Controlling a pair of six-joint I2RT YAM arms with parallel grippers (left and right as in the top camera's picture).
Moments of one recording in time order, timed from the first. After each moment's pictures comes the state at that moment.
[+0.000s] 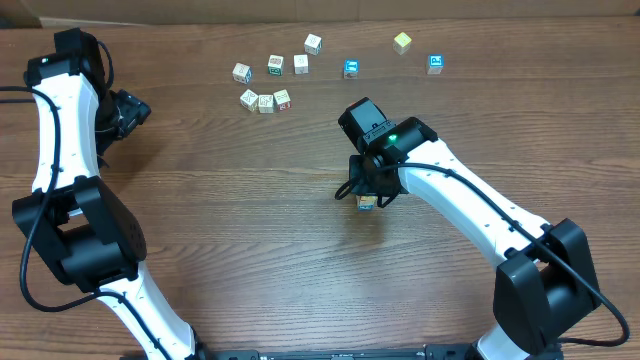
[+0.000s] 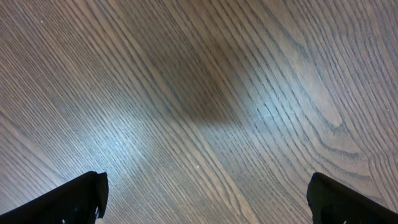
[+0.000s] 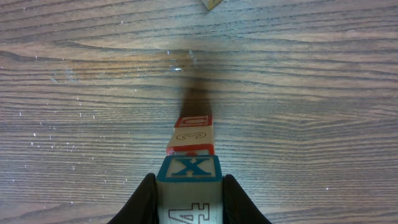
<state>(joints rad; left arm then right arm) 0.30 2.11 1.92 -1.25 -0.16 -0.70 0.57 1.79 1.40 -1.01 0.07 0.59</state>
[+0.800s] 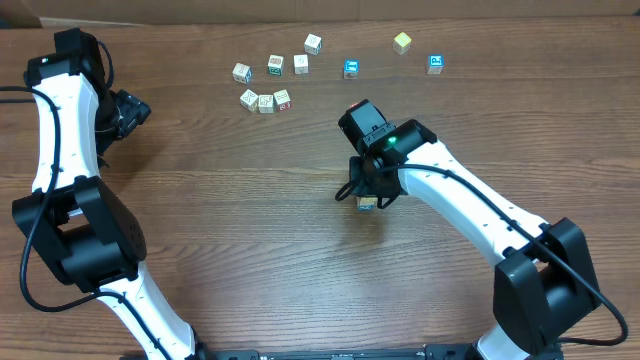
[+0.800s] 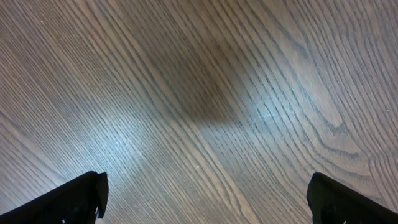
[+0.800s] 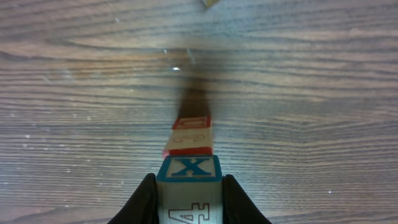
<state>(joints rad) 0.30 2.11 1.92 -1.25 -0.16 -0.70 0.57 1.79 1.37 -0.98 0.07 0.59</state>
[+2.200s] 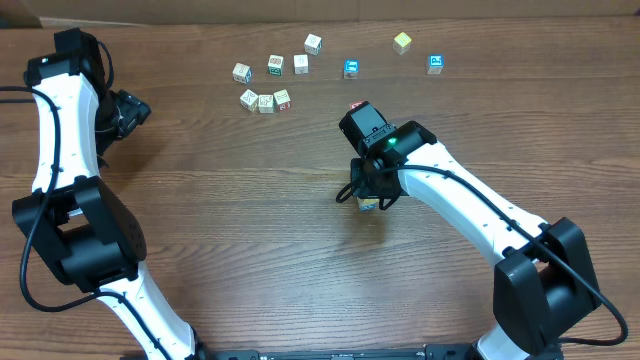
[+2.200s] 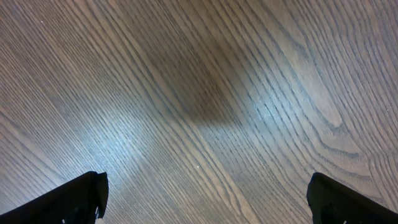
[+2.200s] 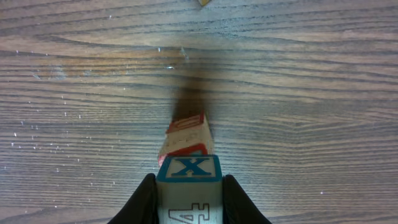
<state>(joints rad) 0.30 2.11 1.92 -1.25 -0.16 -0.70 0.57 1.79 1.37 -0.98 0.08 0.57</state>
